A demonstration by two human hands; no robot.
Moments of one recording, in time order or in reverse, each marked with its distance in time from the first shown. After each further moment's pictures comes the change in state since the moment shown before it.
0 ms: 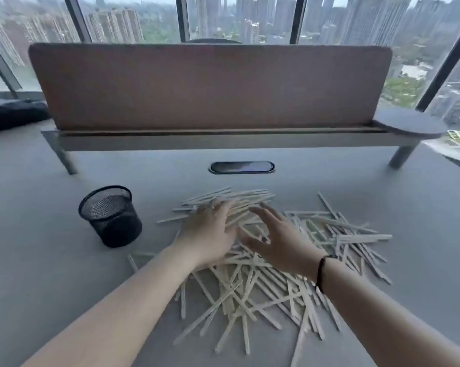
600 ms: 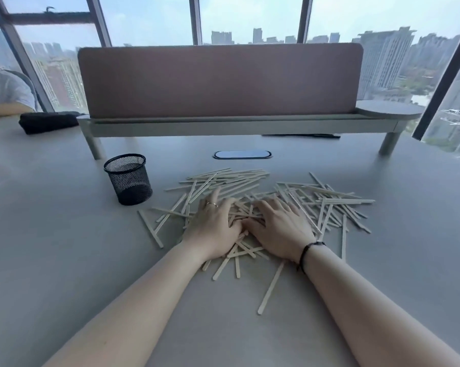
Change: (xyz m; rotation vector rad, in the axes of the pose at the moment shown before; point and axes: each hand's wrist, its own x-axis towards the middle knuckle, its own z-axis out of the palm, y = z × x) left_hand -0.087 0.022 0.057 0.055 0.124 -0.025; right_hand -0.056 0.027 0.050 -0.271 0.245 -0.055
